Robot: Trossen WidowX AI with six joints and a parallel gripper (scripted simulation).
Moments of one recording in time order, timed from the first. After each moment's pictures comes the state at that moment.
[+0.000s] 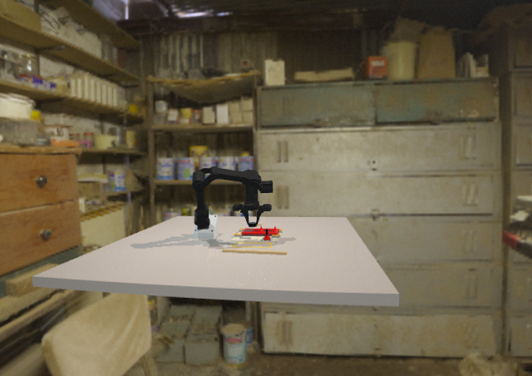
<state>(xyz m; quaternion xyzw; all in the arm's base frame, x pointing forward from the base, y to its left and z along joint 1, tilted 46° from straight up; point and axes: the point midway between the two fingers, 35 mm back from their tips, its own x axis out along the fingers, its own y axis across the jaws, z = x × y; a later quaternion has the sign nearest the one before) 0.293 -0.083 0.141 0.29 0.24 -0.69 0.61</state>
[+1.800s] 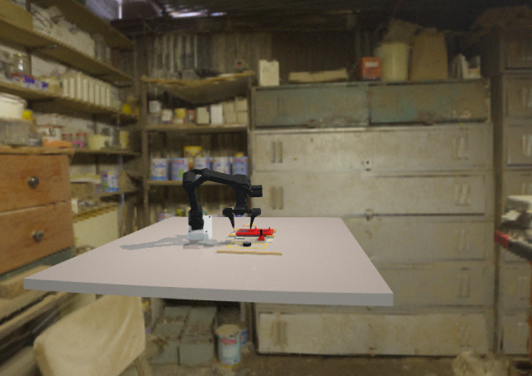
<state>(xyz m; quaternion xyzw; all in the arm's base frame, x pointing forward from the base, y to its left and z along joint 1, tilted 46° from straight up) 0.266 -0.082 0.114 0.28 0.25 -0.69 0.61</state>
